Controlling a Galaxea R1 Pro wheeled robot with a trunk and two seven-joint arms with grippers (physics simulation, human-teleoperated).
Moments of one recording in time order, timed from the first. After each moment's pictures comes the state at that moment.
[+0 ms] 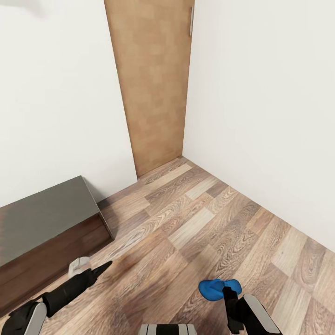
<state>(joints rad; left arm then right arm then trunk) -0.14 0.10 0.34 -1.29 0.41 0.63 -0.70 -0.33 0.00 -0.03 -0.79 -1.60 0.01 -0.62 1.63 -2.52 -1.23</state>
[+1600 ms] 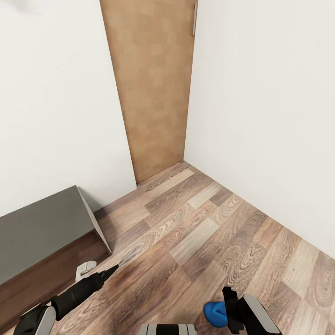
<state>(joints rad) -0.15 0.09 0.28 -1.21 0.42 0.53 -0.70 -0.33 0.00 -0.03 -0.79 -1.60 0.01 -0.62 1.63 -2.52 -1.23</state>
